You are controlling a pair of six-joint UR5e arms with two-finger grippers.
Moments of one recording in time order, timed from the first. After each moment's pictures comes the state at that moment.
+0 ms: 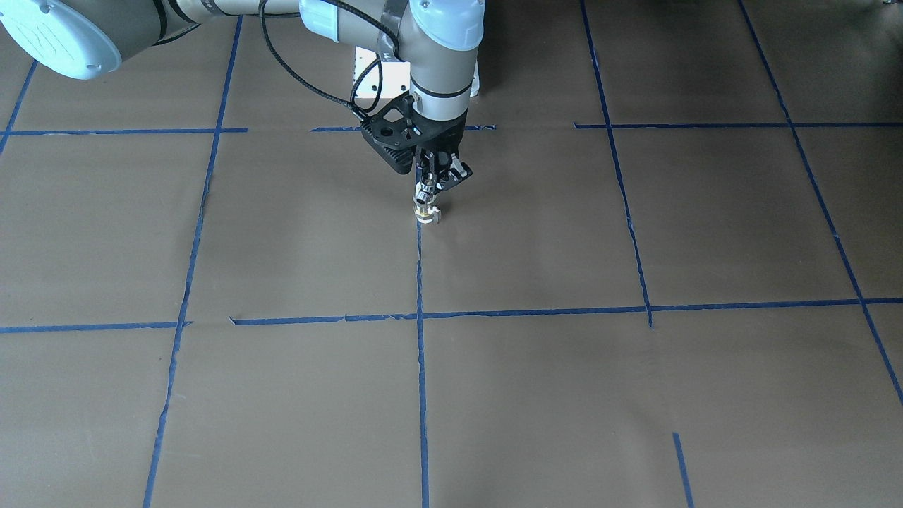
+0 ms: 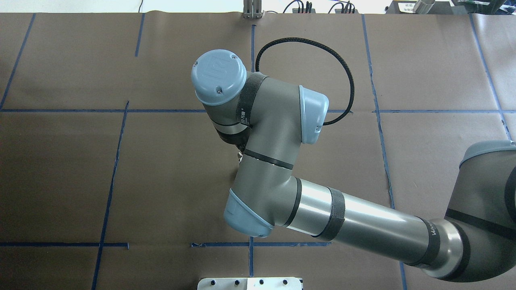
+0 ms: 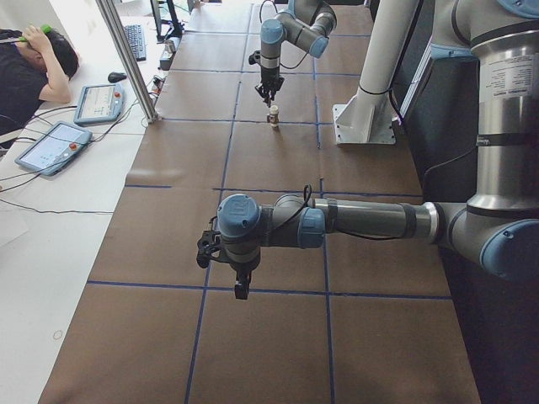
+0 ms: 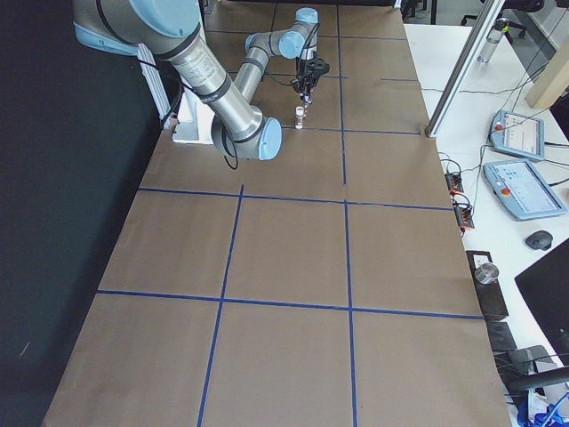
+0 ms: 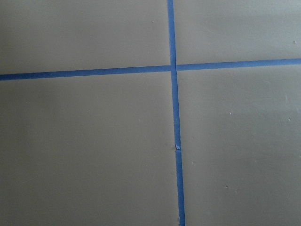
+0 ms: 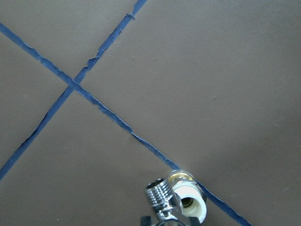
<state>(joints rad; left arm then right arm) -1.60 -1.47 -1.72 -1.54 -2.37 0.06 0.49 -0.58 1.57 -1.89 1.85 2.10</state>
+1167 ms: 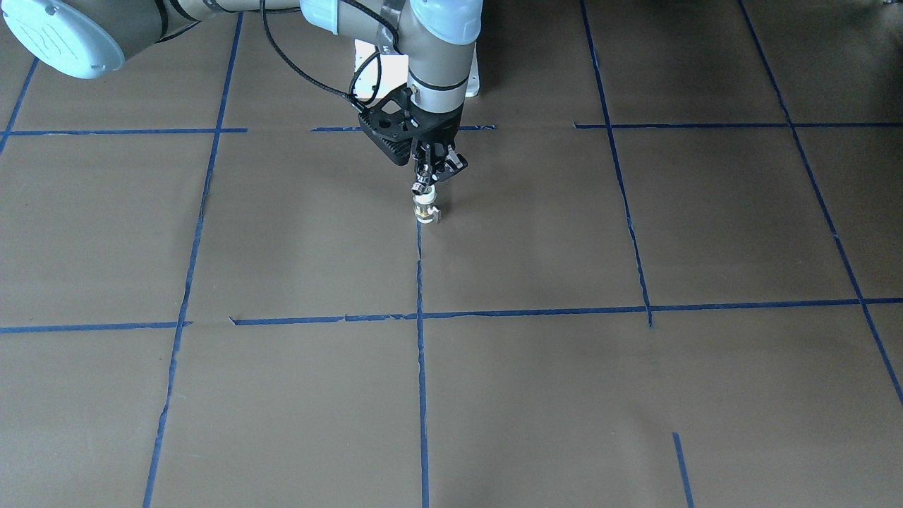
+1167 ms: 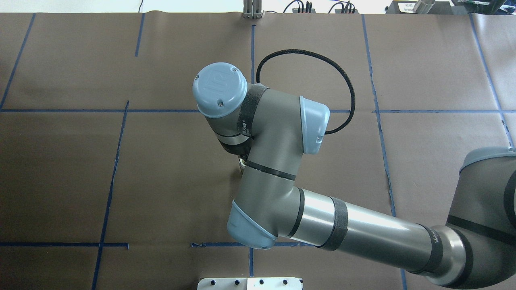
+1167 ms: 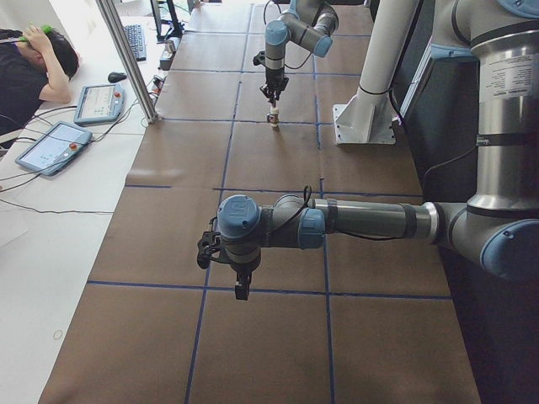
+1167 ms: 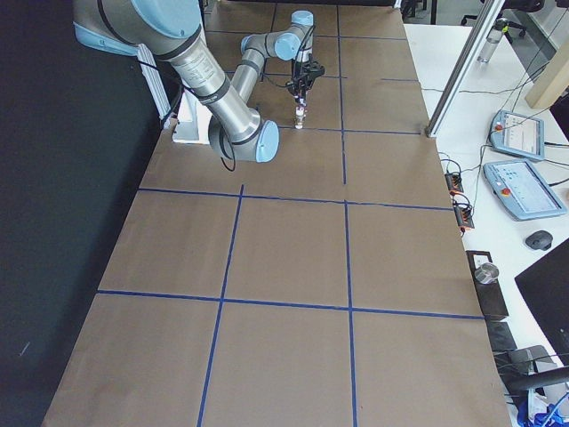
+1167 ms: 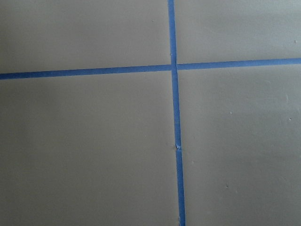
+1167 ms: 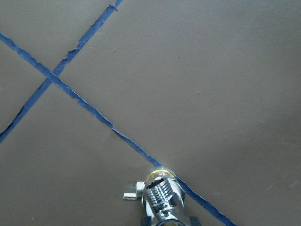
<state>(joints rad) -1.60 -1.47 -1.71 -1.54 -2.37 0.06 0.46 -0.61 1.59 -1.91 1.84 2.10</state>
